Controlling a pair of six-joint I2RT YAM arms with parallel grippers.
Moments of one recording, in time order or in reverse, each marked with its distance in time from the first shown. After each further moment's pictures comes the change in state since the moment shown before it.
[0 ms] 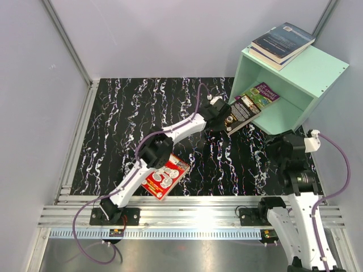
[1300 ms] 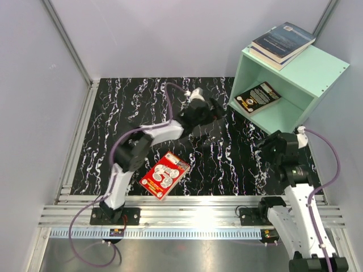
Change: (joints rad) left arm 0.065 -0.349 -0.678 0.887 0.089 -0.228; right arm 0.001 0.019 -0.063 -0.022 -0.135 -0.082
